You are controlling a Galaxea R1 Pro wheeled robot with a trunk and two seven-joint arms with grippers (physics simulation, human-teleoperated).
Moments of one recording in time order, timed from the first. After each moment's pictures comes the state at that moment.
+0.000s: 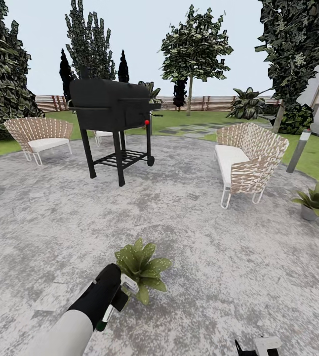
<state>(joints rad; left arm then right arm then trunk) -0.63 -0.13 -0.10 -0.71 -0.78 0.99 -0.55 -0.36 -0.12 -0.82 -0.11 0.86 -0.60 0.07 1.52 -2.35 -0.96</state>
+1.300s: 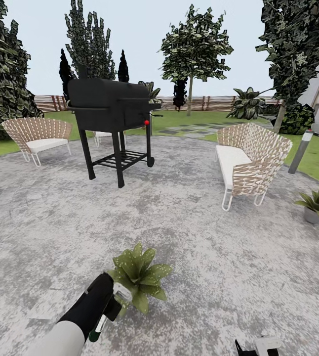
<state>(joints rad) -0.57 -0.10 -0.06 -0.71 -0.78 0.93 -0.55 -0.36 -0.12 -0.82 -0.11 0.86 -0.60 0.07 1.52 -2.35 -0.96</state>
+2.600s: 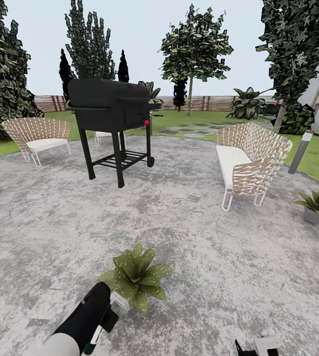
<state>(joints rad) -0.51 -0.08 -0.08 -0.73 -0.78 0.94 -0.55 -0.36 -0.12 -0.82 -0.11 0.86 -0.60 0.07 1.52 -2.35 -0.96</state>
